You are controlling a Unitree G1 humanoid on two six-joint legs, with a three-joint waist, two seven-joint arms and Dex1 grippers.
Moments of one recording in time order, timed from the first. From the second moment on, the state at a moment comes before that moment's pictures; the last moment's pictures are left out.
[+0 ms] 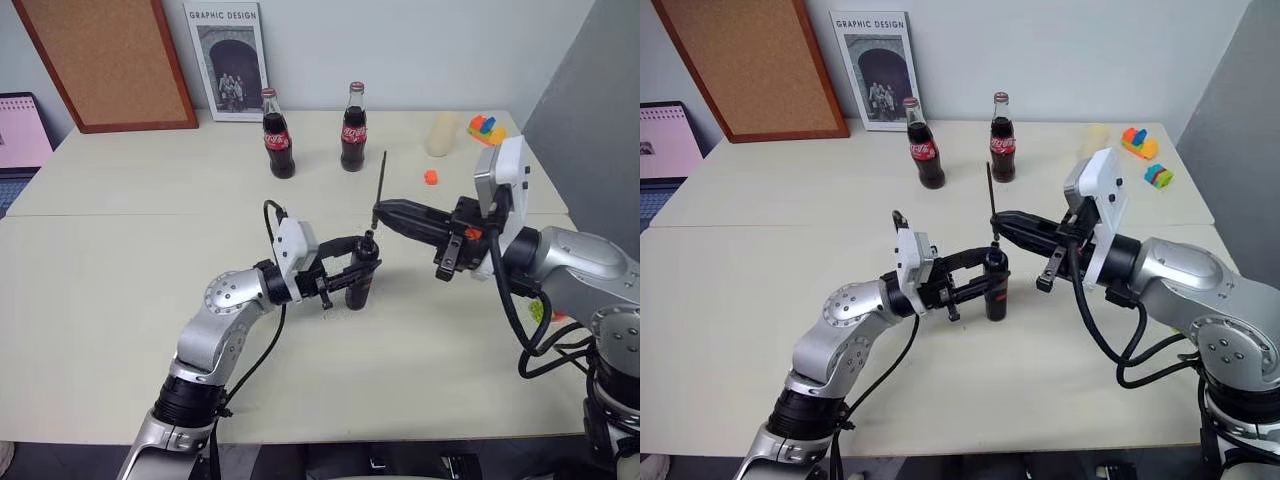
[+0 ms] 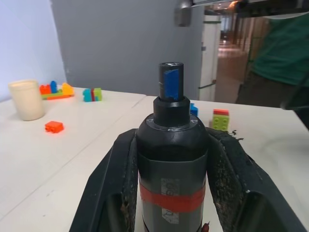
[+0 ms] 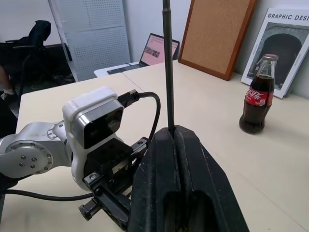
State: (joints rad) left arm -0.36 0.35 -0.15 -0.21 -0.42 0.23 -0.85; right arm -0.55 -0.66 -0.10 -0.69 1.05 0.93 0.36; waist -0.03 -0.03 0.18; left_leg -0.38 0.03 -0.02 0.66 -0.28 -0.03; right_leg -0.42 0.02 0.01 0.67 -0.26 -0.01
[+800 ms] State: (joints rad) left arm -0.35 0.33 -0.15 -0.23 -0.39 0.23 -0.81; right arm -0.55 -0.54 -0.01 -0.72 0.97 0.96 0.14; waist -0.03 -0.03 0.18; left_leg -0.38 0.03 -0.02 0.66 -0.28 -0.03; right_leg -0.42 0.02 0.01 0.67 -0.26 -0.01
